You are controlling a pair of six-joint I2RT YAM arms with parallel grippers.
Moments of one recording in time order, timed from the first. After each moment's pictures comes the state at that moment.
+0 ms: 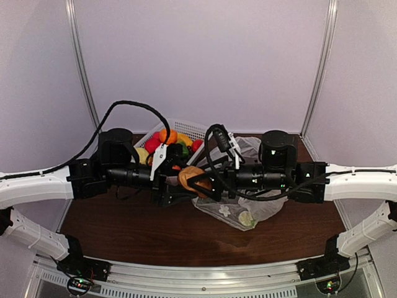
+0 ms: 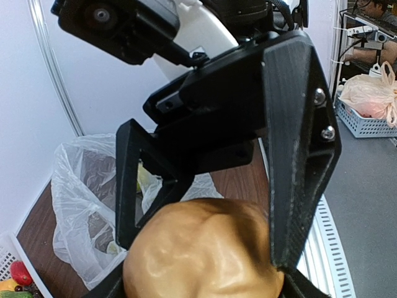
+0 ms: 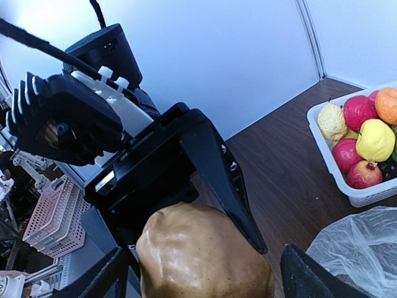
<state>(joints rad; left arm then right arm) -1.00 1.21 0.91 0.03 0.50 0.25 1.11 1.31 0.99 0.16 -0.24 0.43</state>
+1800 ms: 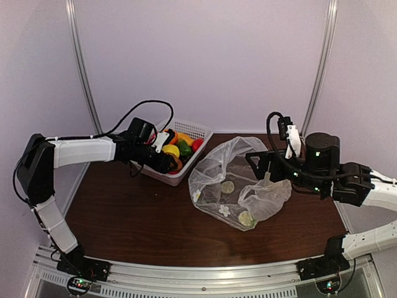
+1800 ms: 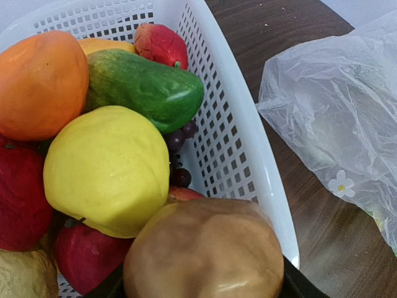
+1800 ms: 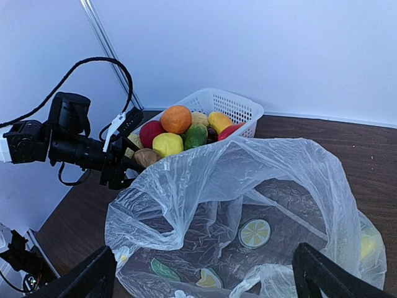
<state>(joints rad) -0.57 1.74 1.21 -0.26 0.19 0.01 1.02 0.93 0.88 -0.24 0.43 0.45</state>
